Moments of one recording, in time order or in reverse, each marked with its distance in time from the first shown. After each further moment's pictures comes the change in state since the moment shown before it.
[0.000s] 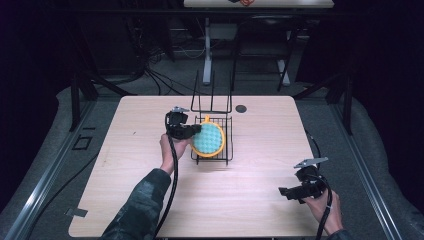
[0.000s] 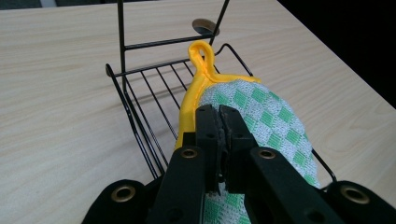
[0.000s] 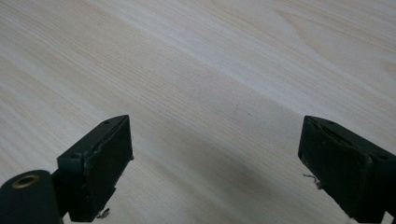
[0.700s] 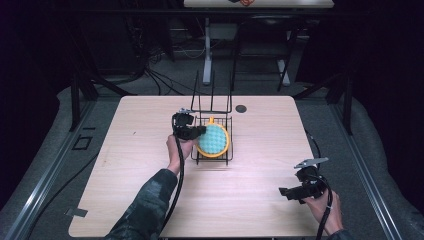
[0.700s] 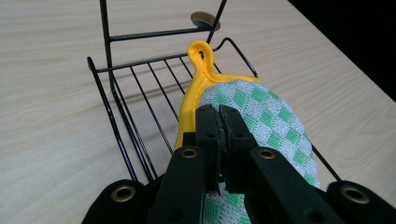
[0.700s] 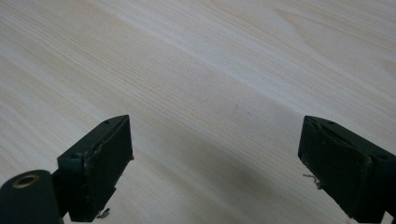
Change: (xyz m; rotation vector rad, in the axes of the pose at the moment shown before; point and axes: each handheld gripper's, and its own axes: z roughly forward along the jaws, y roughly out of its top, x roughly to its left) left arm -0.003 -0.004 0.026 0.030 0.013 -0.012; right arm 0.000 -0.001 0.000 -0.002 0.006 0.005
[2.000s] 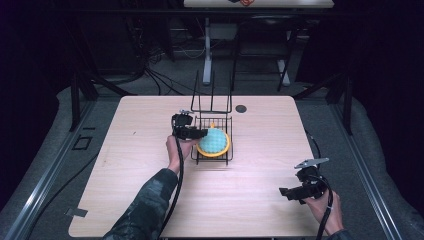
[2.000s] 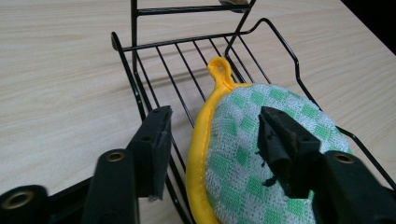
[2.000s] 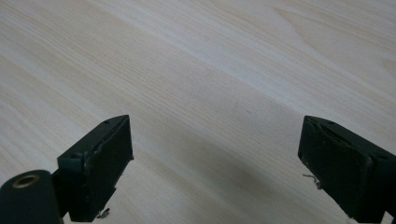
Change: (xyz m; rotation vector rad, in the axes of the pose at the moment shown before) left arm 0.016 -0.003 0.010 0.042 0.051 -0.031; right arm 0.001 -0.001 -0.001 -0.006 0.004 0.010
